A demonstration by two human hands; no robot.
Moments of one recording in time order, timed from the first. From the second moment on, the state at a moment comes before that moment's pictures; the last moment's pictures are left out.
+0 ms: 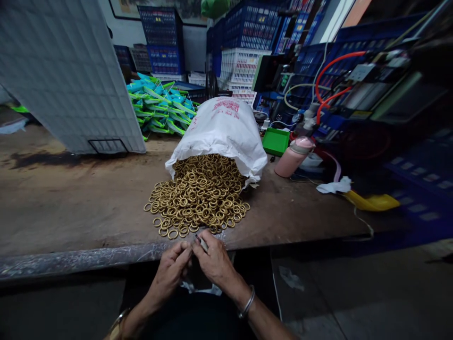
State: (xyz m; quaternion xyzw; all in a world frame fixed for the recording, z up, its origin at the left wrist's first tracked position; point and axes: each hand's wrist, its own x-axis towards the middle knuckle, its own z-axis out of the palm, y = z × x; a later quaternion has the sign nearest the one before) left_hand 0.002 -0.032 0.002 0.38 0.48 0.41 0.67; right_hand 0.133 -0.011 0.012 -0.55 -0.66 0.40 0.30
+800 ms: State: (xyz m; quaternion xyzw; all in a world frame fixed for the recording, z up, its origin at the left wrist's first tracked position) left_hand 0.003 -0.034 0.001 0.36 0.44 0.44 0.69; right_hand 0.141 -0.018 0.018 -0.53 -0.77 0.33 0.17
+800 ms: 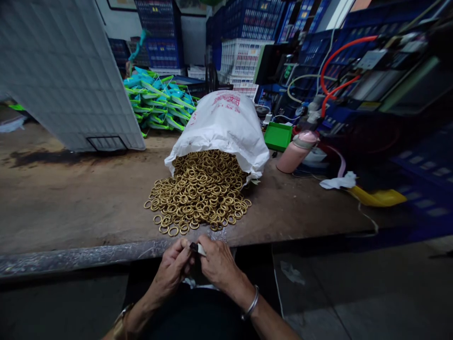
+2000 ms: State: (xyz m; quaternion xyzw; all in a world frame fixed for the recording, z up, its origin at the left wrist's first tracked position) left_hand -0.051 -0.054 0.004 0.13 0.31 0.51 0.80; right_hand 0.087 0.016 -0.008 -0.58 -0.79 0.13 0.12
